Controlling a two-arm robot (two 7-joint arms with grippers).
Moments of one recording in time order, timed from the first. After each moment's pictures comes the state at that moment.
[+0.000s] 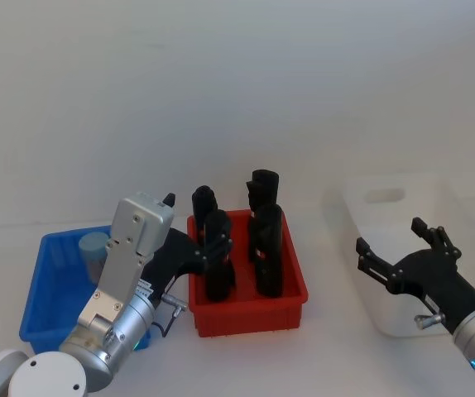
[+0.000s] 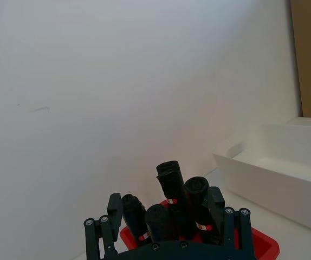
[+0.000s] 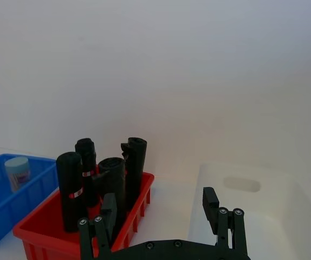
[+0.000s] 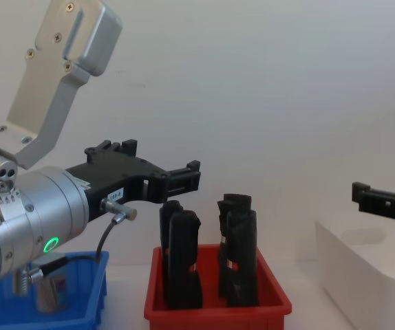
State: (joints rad) left arm -0.24 0.38 0.45 -1.63 -0.20 0.01 -0.01; right arm 0.00 0.34 -0.22 -1.75 0.27 0.06 0.08
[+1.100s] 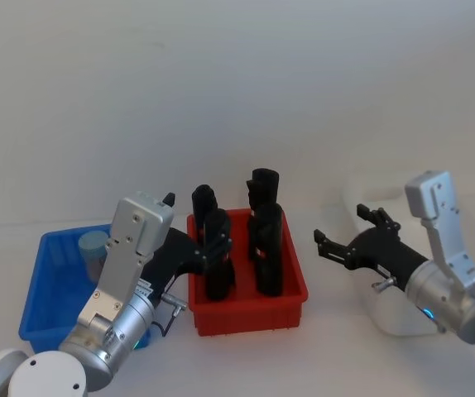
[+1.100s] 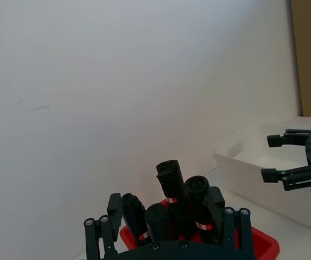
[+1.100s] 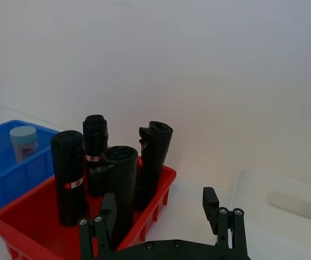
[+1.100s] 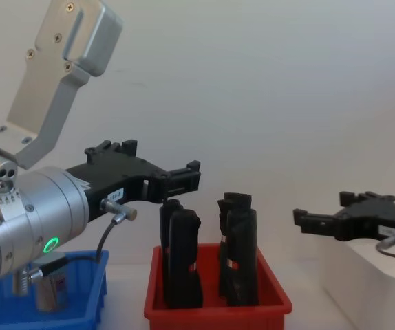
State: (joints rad) left arm -0.24 0.38 0.45 -1.63 -0.20 0.01 -0.01; right arm 0.35 0.22 -0.25 -1.27 0.15 0.02 0.37
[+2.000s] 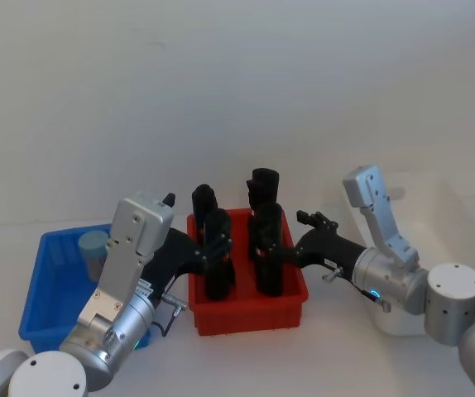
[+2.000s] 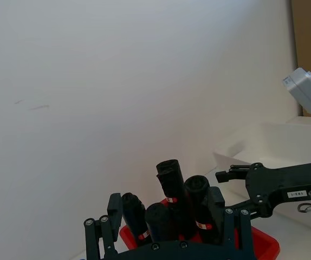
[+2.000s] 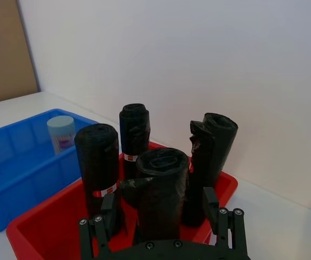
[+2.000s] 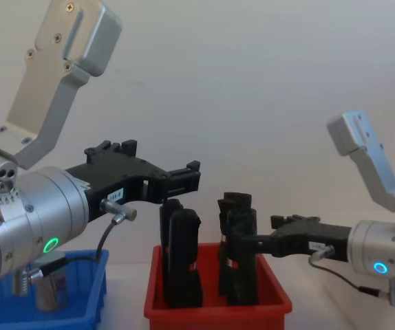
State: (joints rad) left arm -0.24 0.38 0.45 -1.63 -0.20 0.01 -0.01; right arm 0.69 0.08 -0.30 -0.67 0.15 -0.17 0.59
